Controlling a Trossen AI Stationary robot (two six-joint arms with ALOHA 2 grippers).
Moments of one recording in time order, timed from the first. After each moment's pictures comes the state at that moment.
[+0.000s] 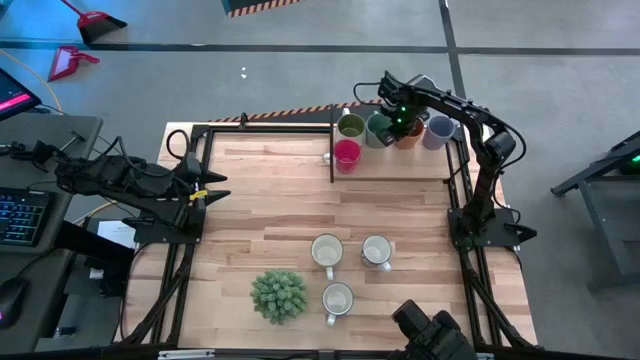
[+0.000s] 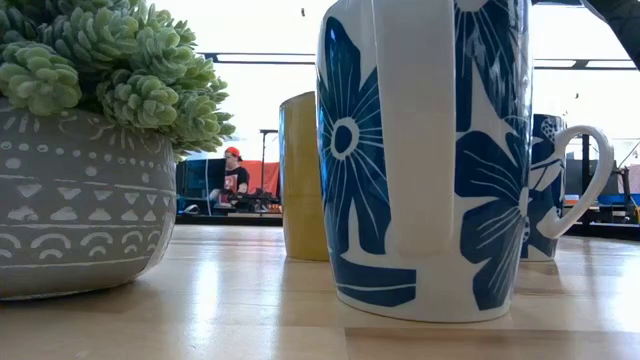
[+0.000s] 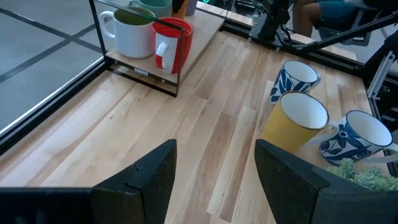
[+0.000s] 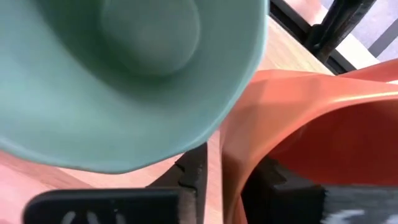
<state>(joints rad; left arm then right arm) -0.26 0.49 0.86 -0.92 -0.48 -0.45 -0.88 1.88 1.57 -1.22 0.01 0.05</state>
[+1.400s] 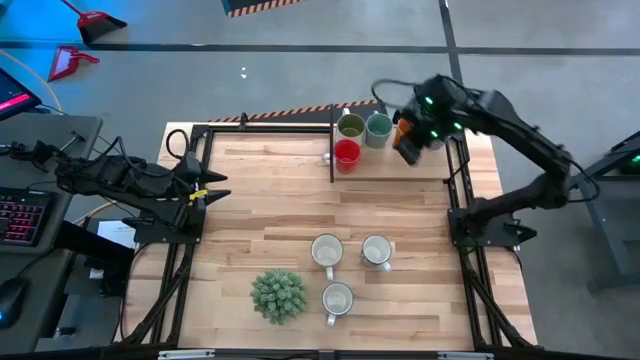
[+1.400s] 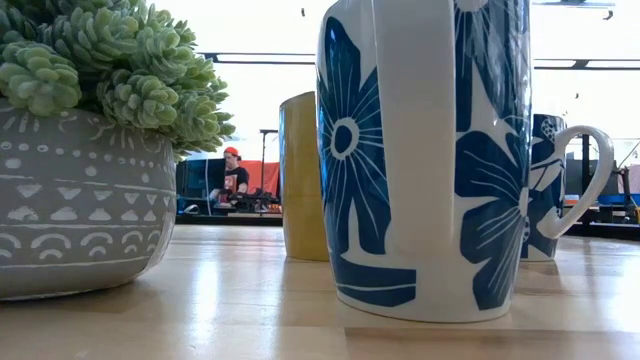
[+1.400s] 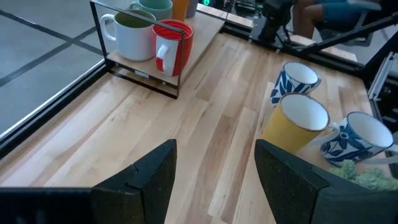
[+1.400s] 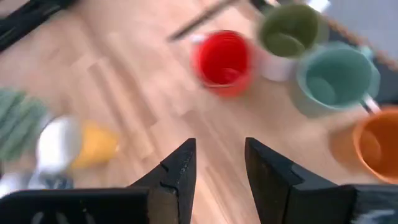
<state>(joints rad) -0.26 0.49 0.86 -0.91 -0.49 -0.44 -0.54 1.31 1.63 -1.27 -0.17 0.12</state>
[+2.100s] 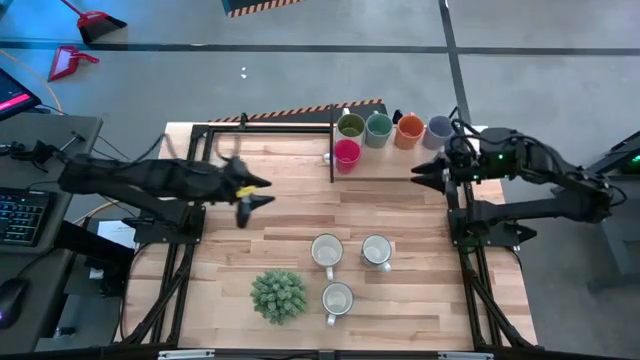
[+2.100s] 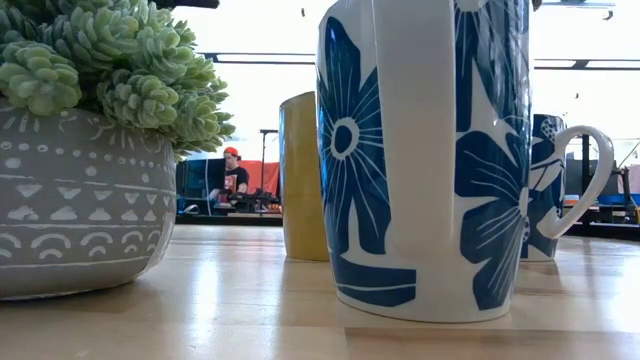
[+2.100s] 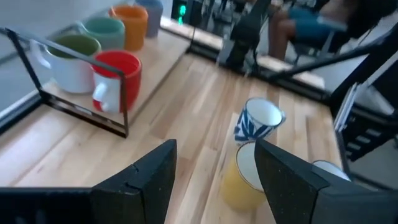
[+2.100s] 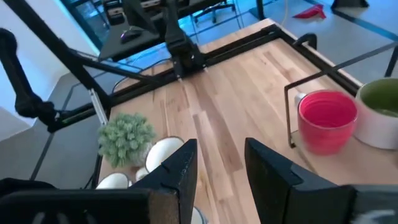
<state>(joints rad) -0.16 0.91 0.99 -0.53 -0.33 -0.41 -0.16 0.73 1.12 -0.78 -0.11 0.31</state>
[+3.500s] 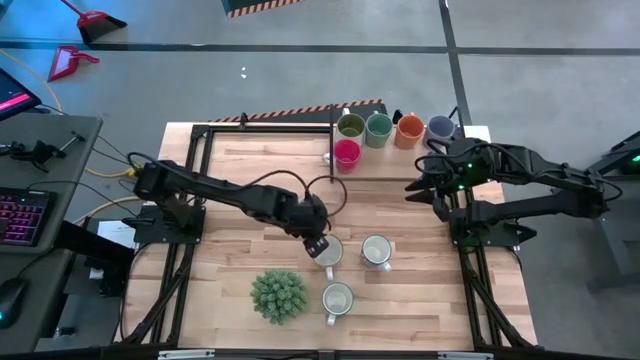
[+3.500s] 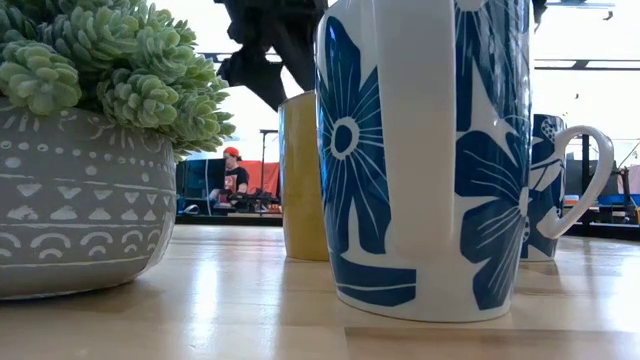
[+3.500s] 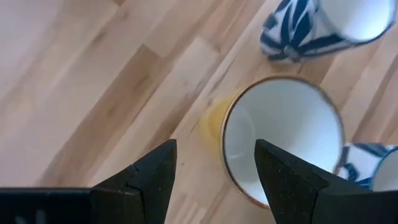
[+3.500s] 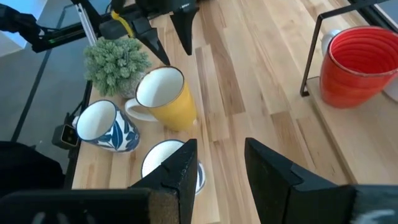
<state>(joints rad) -0.16 1.76 1.45 -0.80 -0.12 -0.78 -0.13 0.81 1.06 -0.90 -0.19 0.17</state>
